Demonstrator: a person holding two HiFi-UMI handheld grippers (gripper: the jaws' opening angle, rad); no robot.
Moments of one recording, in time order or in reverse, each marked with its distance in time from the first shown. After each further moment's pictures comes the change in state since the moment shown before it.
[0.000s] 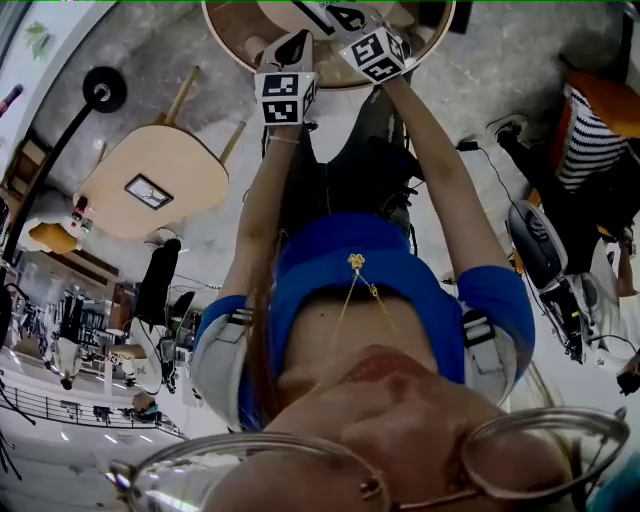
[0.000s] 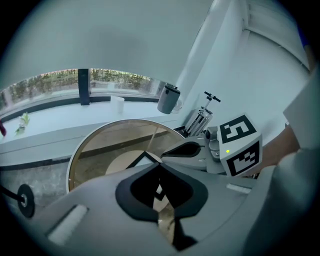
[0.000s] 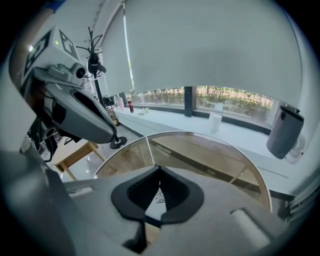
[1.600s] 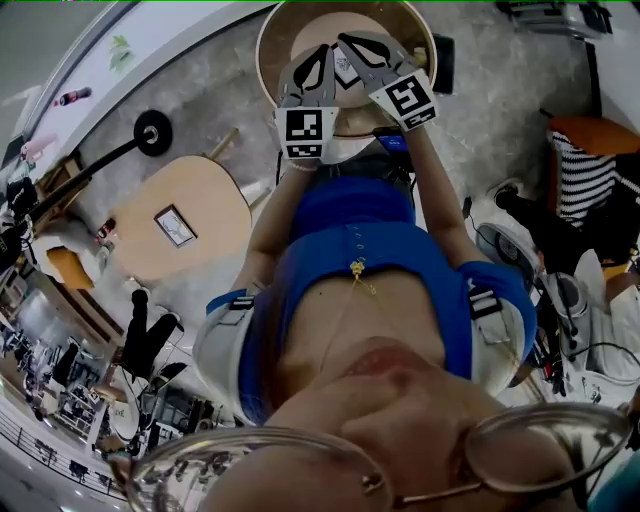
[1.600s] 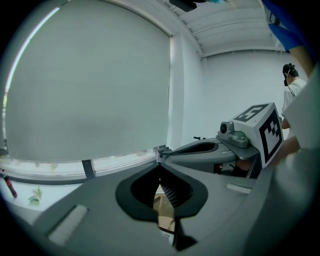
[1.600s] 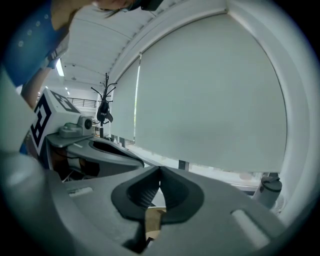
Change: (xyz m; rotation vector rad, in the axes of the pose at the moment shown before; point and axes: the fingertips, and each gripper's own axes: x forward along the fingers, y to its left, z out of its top) left arm -0.234 -0.109 0.203 0.316 -0.583 0.084; right arm -0.267 0.049 0.281 -0.100 -0.534 -0.091
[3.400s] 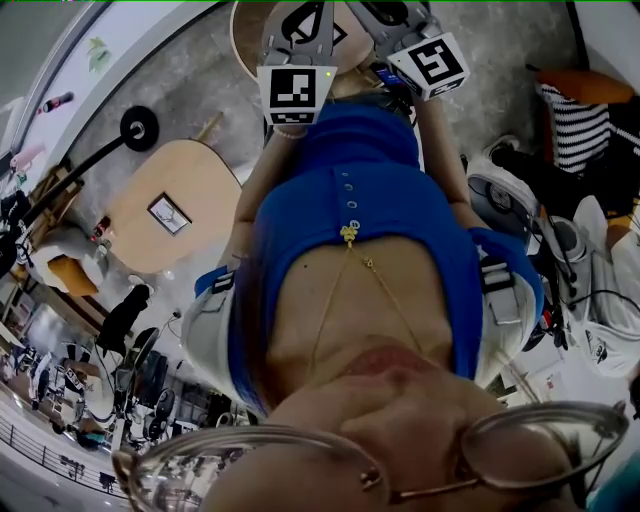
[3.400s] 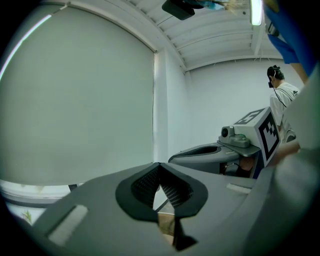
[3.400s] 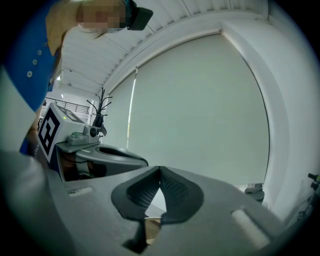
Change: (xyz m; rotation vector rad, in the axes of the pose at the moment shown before) left arm -0.007 -0.081 0.118 0.083 -0.137 -0.132; right arm -0.107 -0.041 0.090 0.019 -0.111 -0.116
